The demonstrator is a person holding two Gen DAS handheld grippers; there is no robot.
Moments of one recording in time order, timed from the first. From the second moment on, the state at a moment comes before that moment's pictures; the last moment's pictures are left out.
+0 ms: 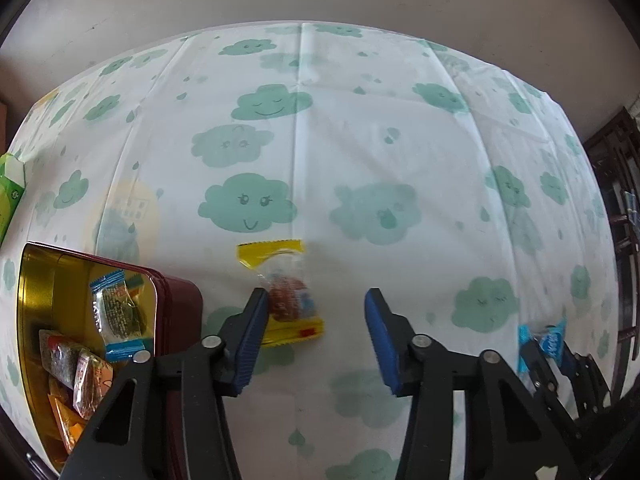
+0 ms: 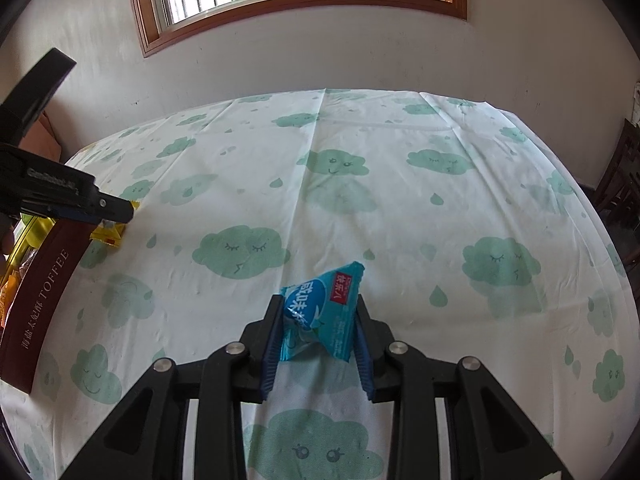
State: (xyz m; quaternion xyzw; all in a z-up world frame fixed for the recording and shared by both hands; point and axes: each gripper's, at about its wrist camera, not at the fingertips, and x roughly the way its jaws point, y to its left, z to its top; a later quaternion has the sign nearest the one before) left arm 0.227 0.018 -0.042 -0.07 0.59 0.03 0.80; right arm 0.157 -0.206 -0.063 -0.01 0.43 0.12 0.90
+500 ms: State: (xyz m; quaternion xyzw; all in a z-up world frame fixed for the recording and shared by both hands) left arm 0.230 0.025 -0.058 -0.08 0.60 0.05 0.80; right arm 0.157 -0.207 -0.063 0.00 0.43 0.12 0.90
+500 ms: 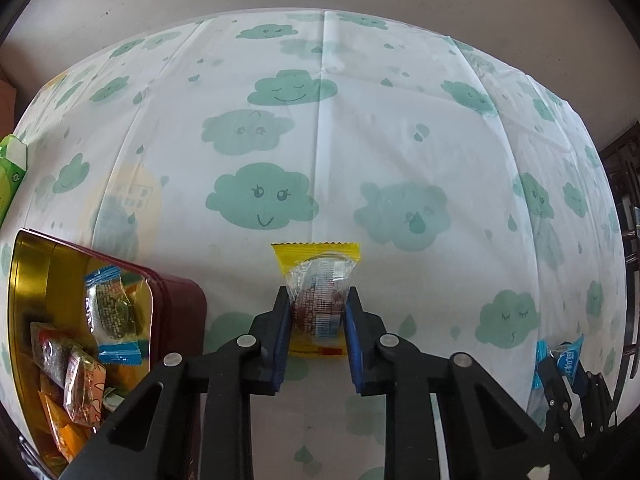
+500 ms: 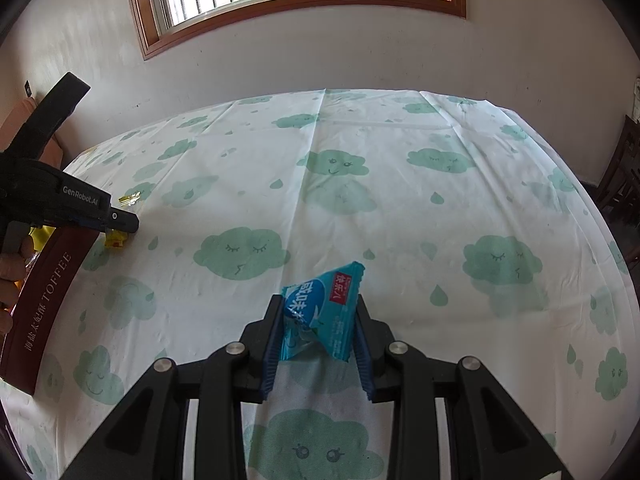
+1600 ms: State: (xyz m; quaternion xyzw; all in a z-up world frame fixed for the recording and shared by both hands) left arm 0.091 0.031 0.038 0.01 0.48 0.06 0.87; right arm 0.156 -0.205 -0.064 -0.02 0.43 0.12 0.90
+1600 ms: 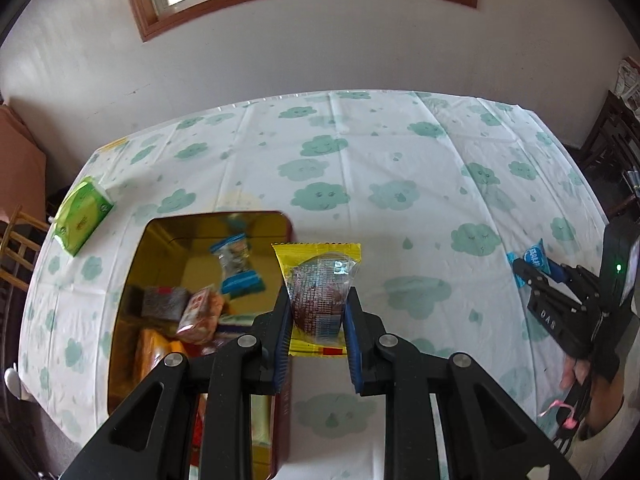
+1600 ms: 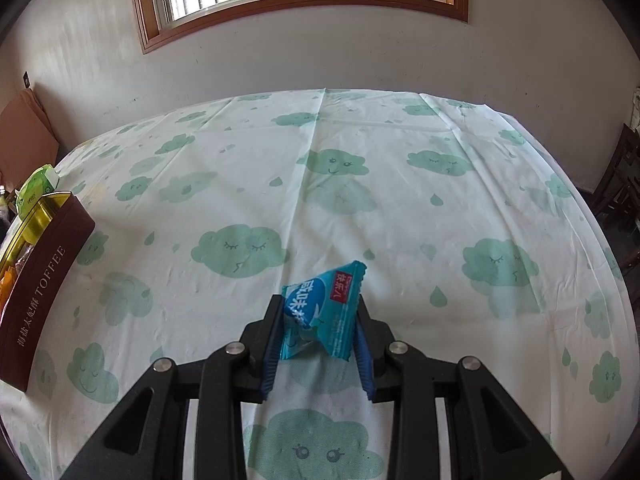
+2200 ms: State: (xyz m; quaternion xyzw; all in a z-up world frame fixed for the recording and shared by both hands) left arm 0.058 0.106 0.028 -0.04 0.49 0.12 0.86; right arm 0.156 -0.201 -0.064 -0.03 0.43 0.11 0.90
